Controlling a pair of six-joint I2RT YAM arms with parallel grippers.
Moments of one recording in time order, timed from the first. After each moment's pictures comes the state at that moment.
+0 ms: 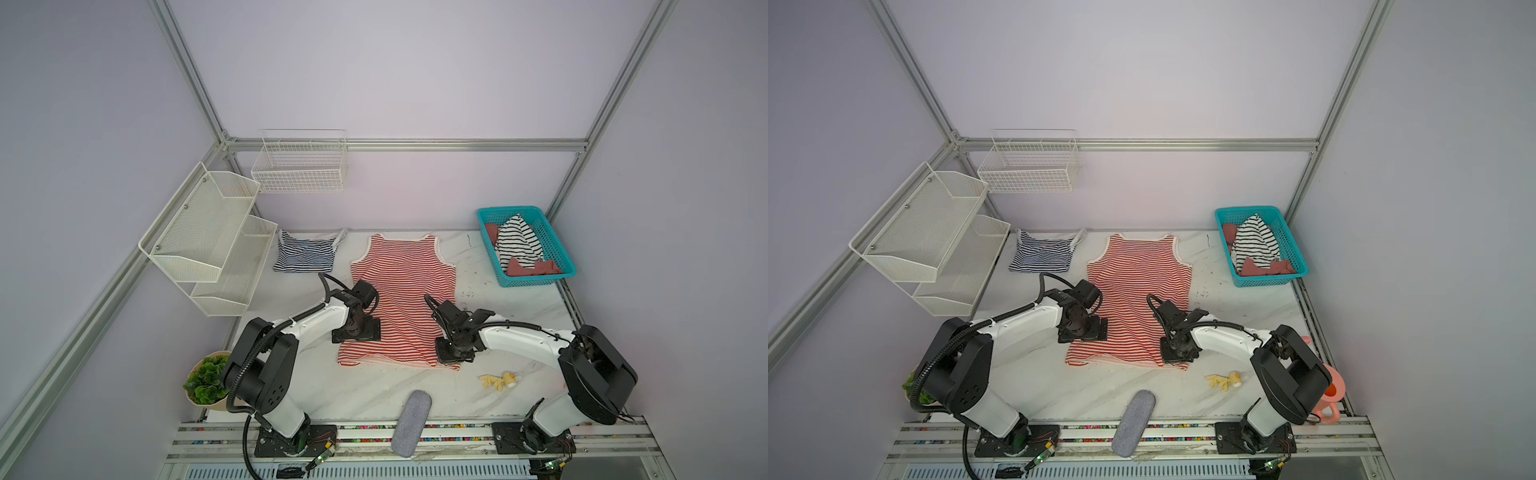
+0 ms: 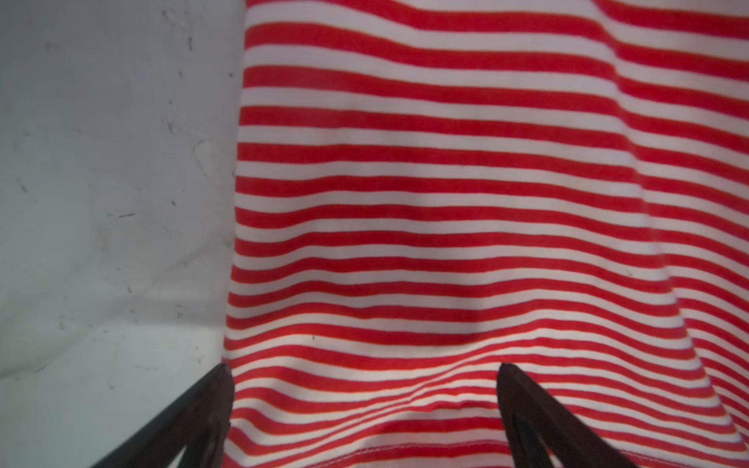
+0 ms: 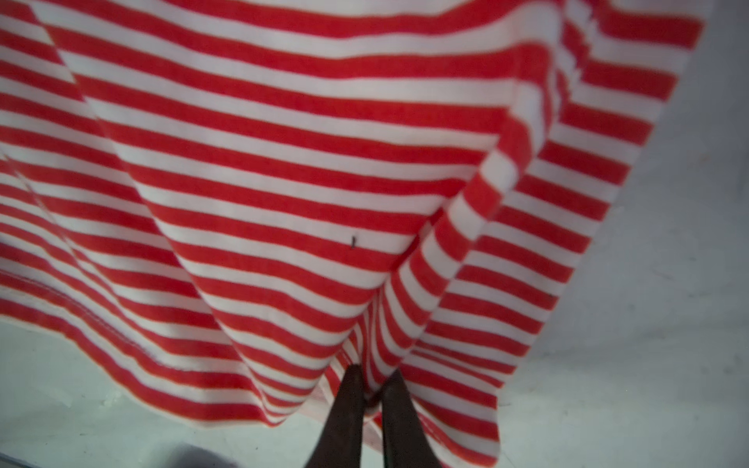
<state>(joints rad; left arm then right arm) -0.50 1.63 1.01 -0.78 -0.04 -0.57 0.76 1.56 0.88 -0.67 -0.07 0.64</state>
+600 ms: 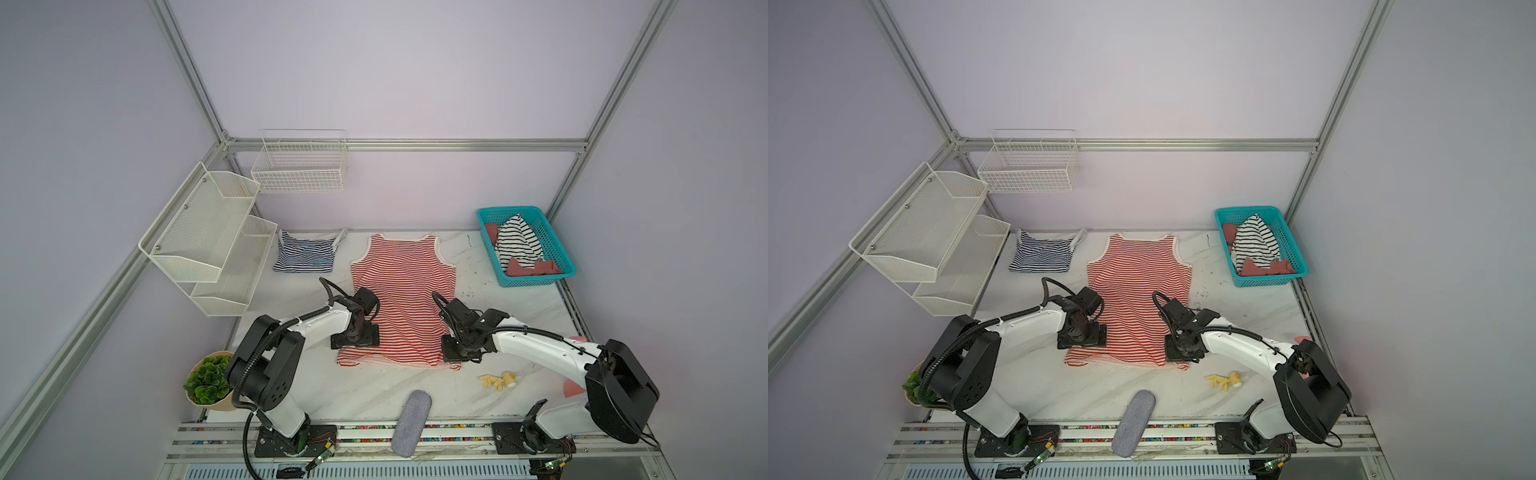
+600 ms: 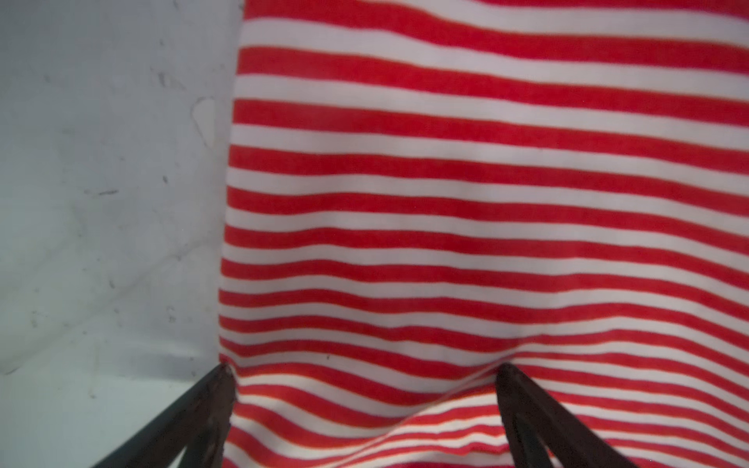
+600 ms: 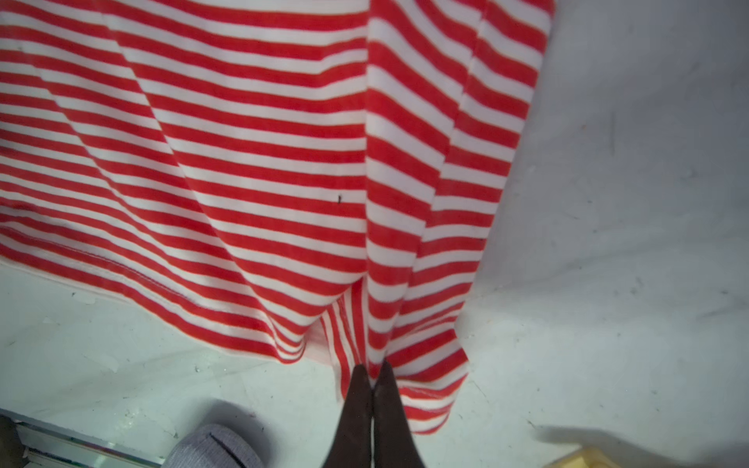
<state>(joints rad) -0.51 1.65 0.95 -0.74 -0.08 -0.61 0.75 1.42 0.87 -0.77 -0.04 0.68</state>
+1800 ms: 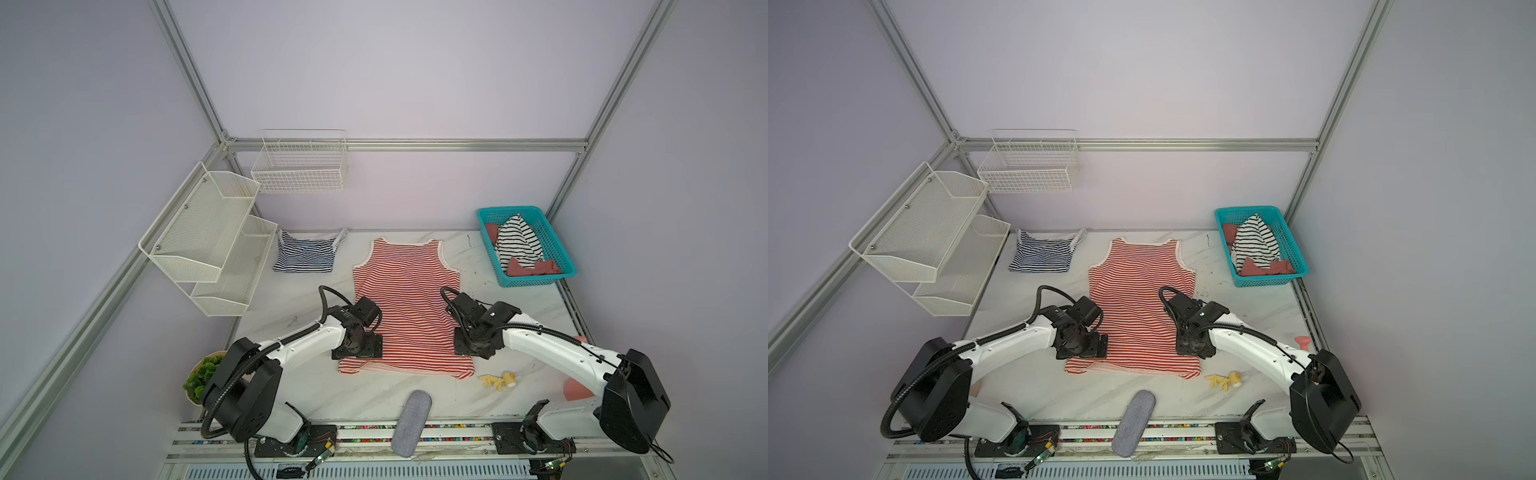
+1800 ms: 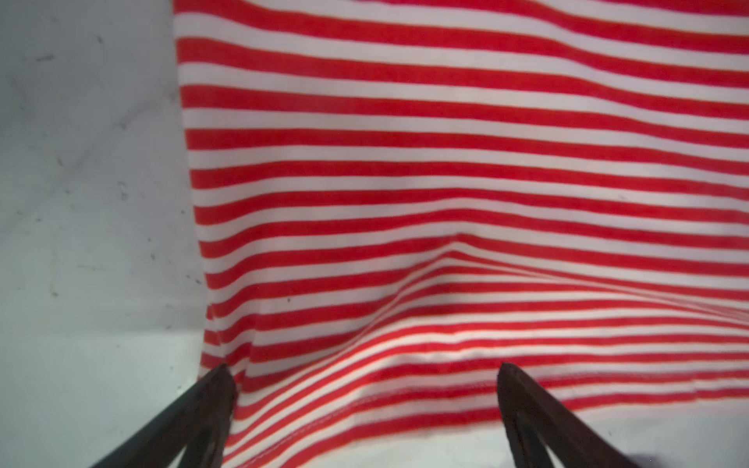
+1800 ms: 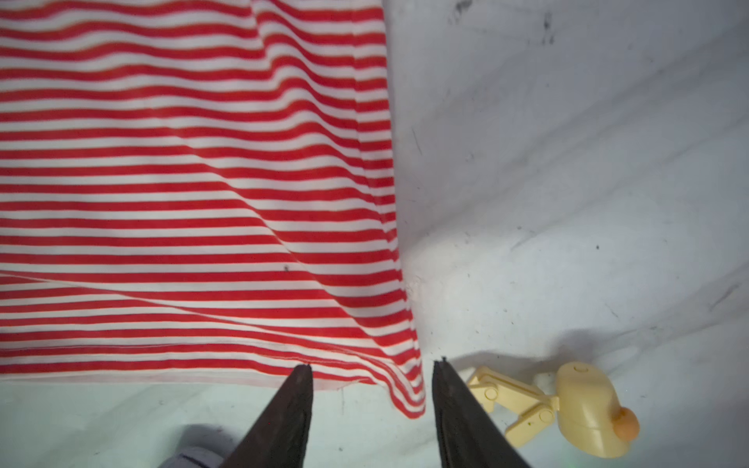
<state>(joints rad) -0.61 1.42 0.89 -0.82 -0.02 -0.64 0.73 1.37 0.99 -0.95 0.13 0.80</state>
